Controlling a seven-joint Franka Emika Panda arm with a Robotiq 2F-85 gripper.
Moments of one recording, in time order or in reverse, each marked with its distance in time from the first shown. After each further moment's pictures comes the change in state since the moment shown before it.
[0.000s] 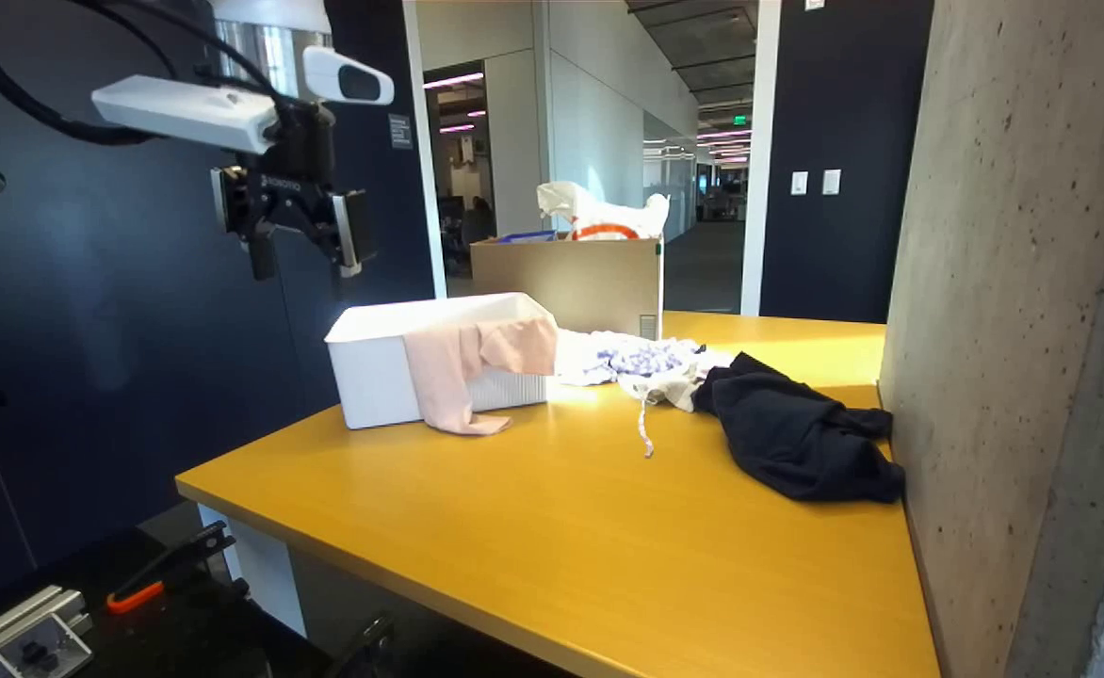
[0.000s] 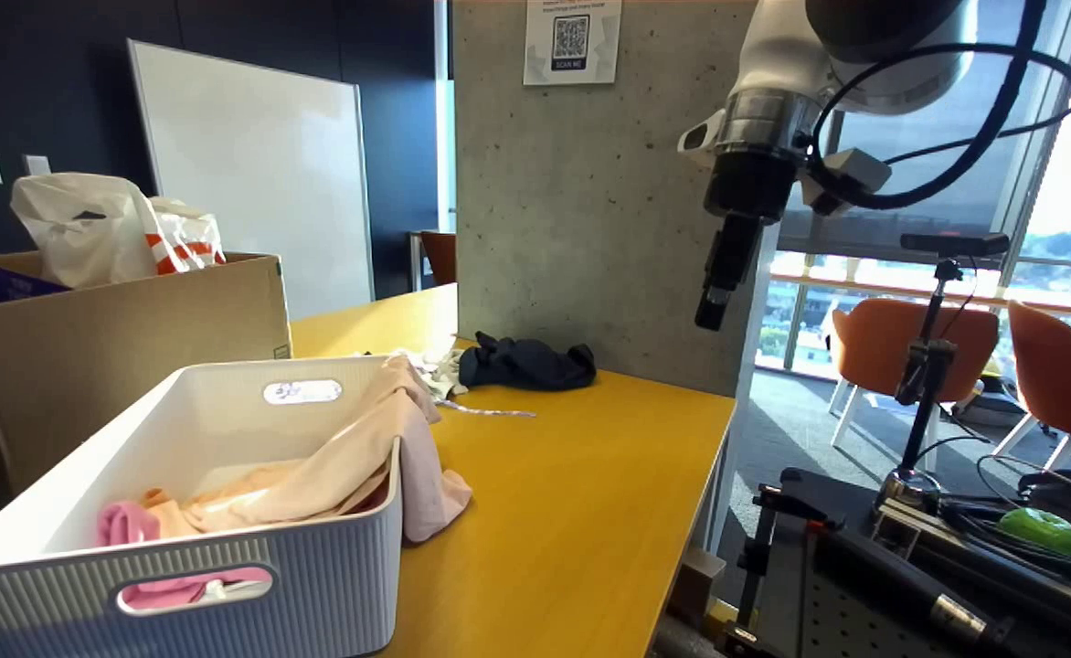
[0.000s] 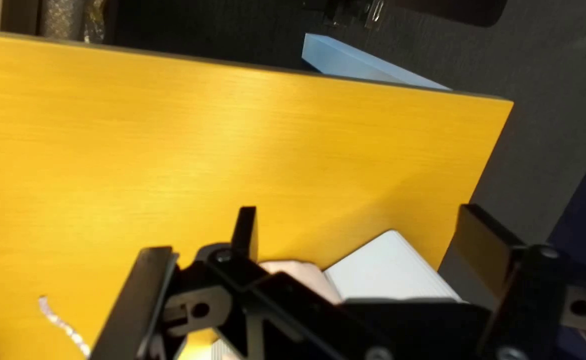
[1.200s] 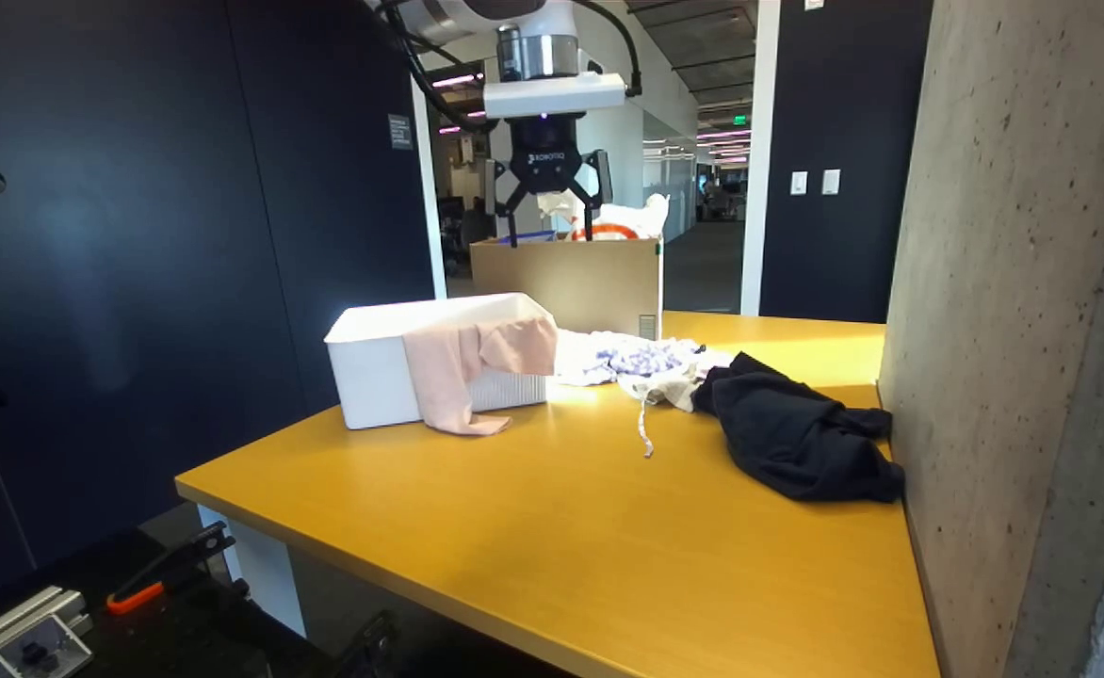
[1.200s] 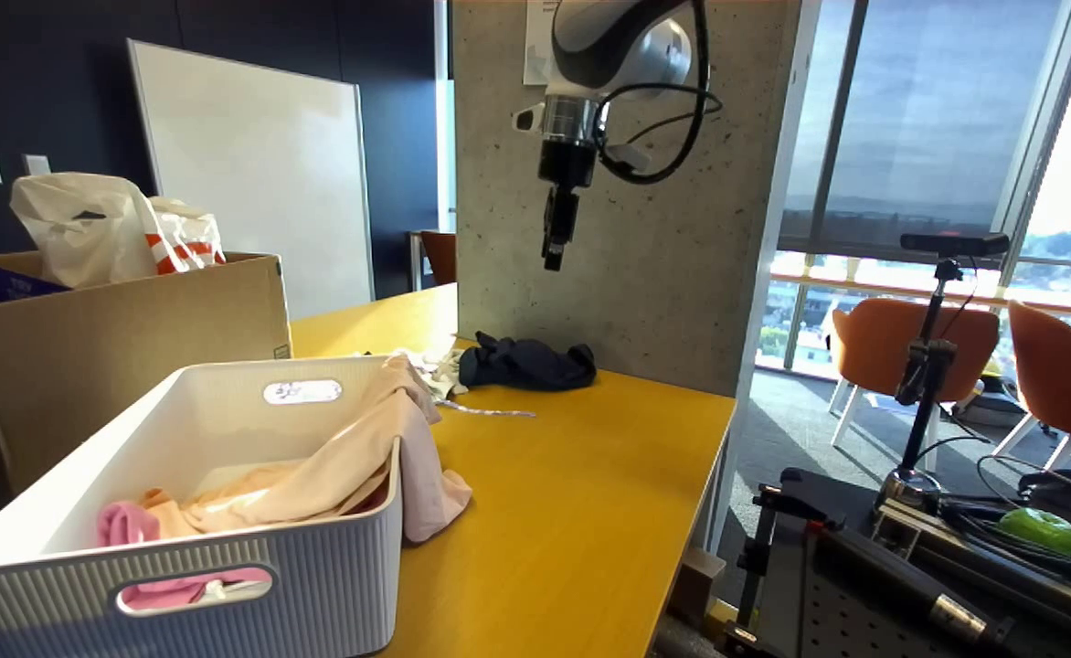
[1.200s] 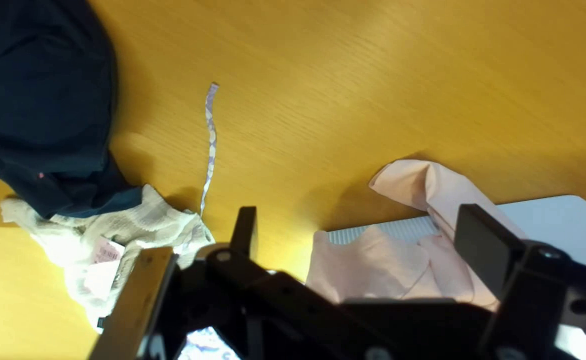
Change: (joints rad) arm -0.193 0.762 0.065 0.992 -0.158 -0.208 -0.384
